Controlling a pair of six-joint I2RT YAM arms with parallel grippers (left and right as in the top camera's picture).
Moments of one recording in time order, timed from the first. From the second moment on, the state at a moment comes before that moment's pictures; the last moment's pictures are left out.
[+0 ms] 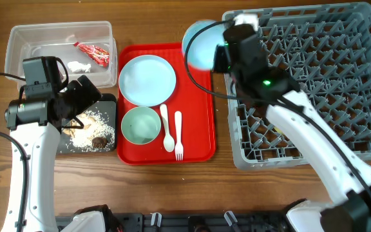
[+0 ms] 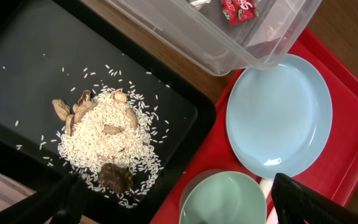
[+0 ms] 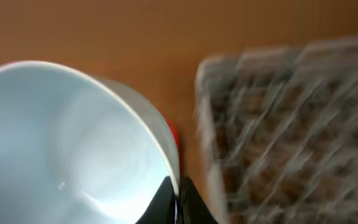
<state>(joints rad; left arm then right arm) 0.16 1.30 1.16 -0.94 0.02 -0.53 0.48 1.54 1.35 -0.42 0.36 0.32</state>
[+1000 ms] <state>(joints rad) 0.16 1.30 1.16 -0.94 0.02 -0.53 0.34 1.71 1.35 -0.14 0.92 -0.23</state>
